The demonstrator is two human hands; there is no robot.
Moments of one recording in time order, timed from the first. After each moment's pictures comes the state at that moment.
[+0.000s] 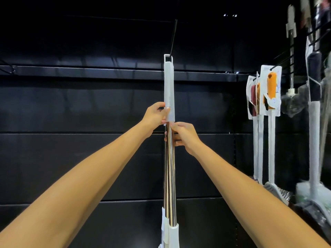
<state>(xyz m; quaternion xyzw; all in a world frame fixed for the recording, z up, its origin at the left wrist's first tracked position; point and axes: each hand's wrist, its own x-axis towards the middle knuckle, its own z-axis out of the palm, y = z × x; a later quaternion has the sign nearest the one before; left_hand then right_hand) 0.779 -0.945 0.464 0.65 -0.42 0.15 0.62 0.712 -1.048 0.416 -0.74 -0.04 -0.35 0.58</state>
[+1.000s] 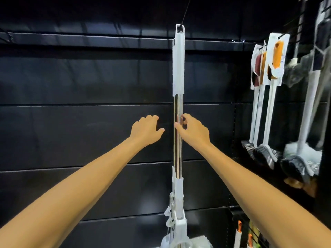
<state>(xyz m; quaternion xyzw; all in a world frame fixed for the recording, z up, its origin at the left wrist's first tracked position) 0.769 -0.862 0.360 0.87 -0.35 0.28 0.18 0.694 -1.012 0.340 -0.87 0.13 -0.45 0.17</state>
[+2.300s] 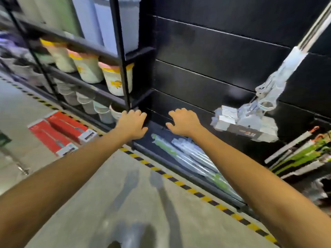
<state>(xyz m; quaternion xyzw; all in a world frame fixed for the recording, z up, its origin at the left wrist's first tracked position) 0.399 -0.365 0.026 0.99 -0.12 0.00 -0.06 0.420 -0.566 0.038 -0.97 -0.22 -0.03 -0.05</state>
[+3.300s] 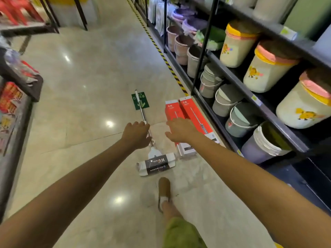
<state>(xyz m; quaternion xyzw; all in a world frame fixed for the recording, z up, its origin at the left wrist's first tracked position) 0.303 0.364 -0.074 0.96 0.26 -0.13 -0.02 0.446 0.254 -0.074 -0.81 -0.57 0.08 -0.06</state>
